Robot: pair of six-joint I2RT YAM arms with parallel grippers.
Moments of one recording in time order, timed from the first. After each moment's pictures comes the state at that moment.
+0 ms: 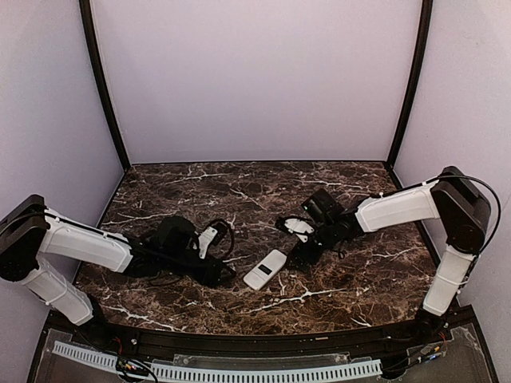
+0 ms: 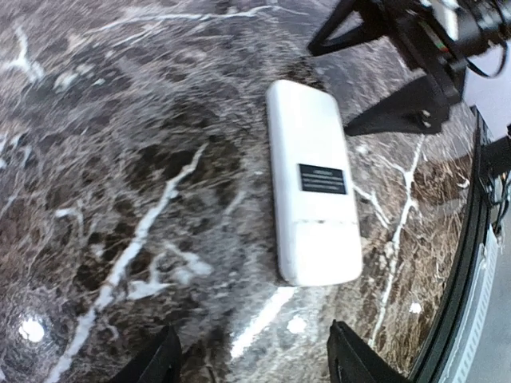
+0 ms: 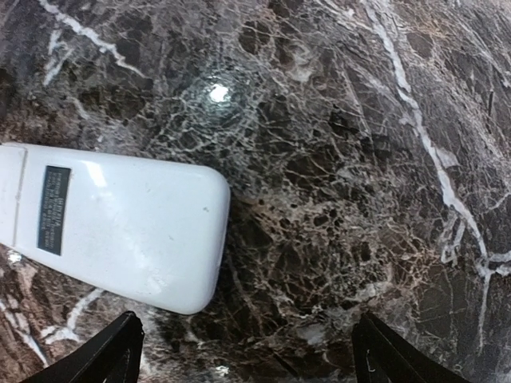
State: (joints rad) left arm -0.84 1.49 0.56 0.17 0.25 -0.38; right arm 0.78 1.78 0.97 -0.27 -0.16 -0.18
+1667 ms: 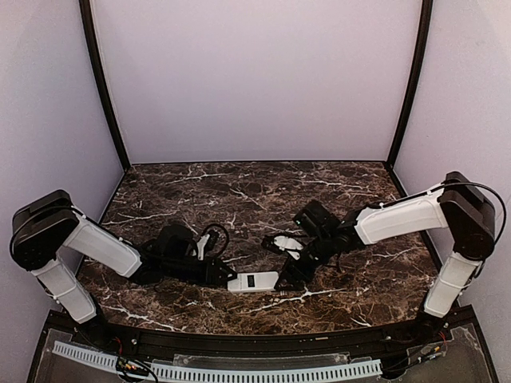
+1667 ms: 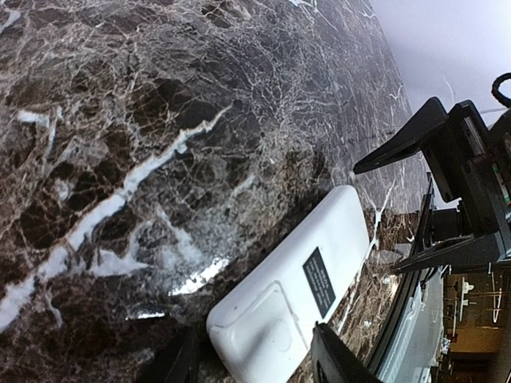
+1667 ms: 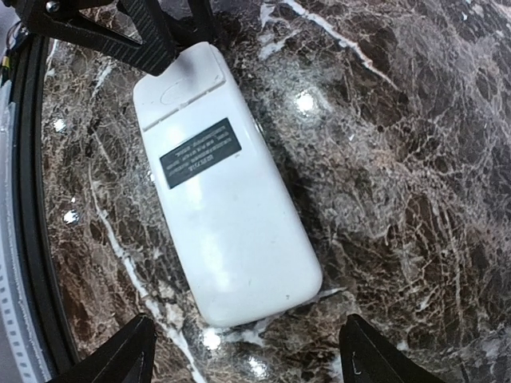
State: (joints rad) left arm -0.82 1.63 0.48 0.47 0.38 -0.78; right arm 0.90 1.72 0.93 -0.28 -0.45 -0.14
